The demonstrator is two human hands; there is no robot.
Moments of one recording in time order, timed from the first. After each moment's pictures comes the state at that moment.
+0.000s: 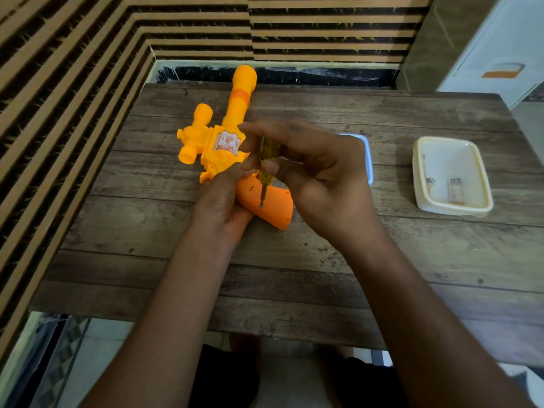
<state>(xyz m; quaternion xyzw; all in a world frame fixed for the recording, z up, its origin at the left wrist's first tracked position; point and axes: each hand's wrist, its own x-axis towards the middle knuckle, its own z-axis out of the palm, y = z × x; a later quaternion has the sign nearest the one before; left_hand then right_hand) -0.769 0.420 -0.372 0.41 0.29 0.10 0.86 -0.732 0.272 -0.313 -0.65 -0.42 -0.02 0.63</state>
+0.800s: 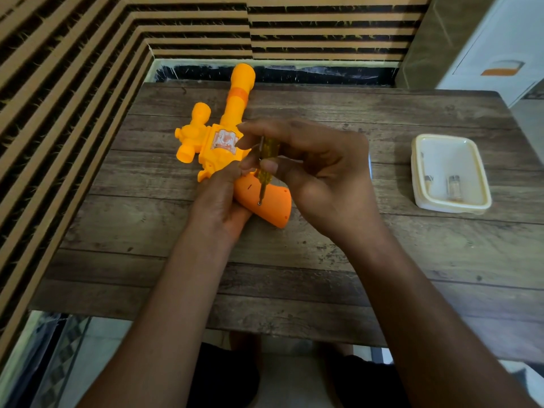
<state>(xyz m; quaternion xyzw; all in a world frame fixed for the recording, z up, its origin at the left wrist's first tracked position) -0.769 0.419 -0.369 0.42 0.28 0.10 0.86 -0.731 0.269 -0.312 -0.64 -0.40 0.00 0.65</state>
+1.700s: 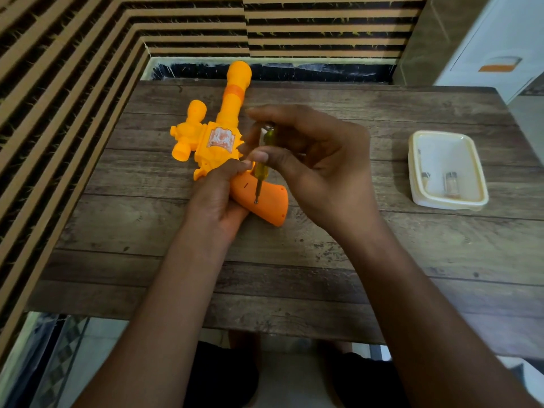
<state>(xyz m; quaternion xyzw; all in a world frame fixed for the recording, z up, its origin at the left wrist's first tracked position) -0.772 0.422 -0.369 0.42 0.30 0.11 0.85 -0.727 0.269 -0.315 -0.65 -0.37 -0.02 0.67</state>
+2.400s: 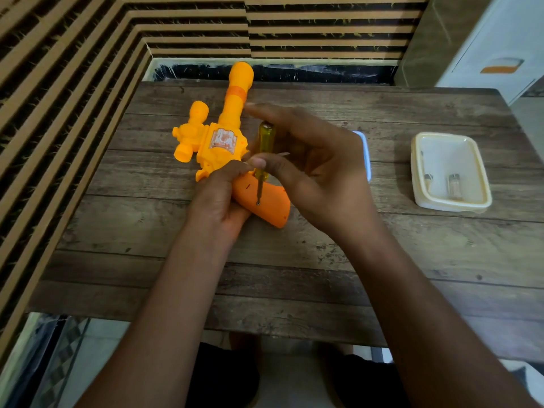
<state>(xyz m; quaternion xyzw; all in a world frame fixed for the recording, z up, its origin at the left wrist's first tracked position) -0.774 0.419 -0.363 0.43 0.28 0.09 0.85 -0.724 0.271 -0.319 -0.66 -0.40 -0.04 0.63</state>
